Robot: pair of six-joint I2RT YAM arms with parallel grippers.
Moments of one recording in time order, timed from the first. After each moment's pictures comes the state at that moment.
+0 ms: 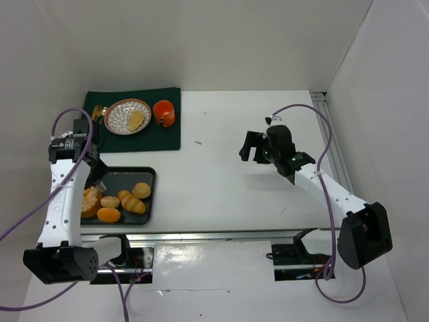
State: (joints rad) left arm 0.11 1.15 1.32 -1.41 -0.46 -0.74; right arm 0.40 1.24 0.86 -0.22 0.00 0.45
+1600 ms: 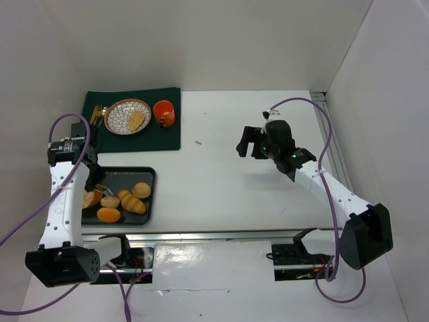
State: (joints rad) left arm 0.16 1.14 1.27 -1.41 -0.43 -0.78; right arm 0.43 1.24 0.94 -0.25 0.00 0.43
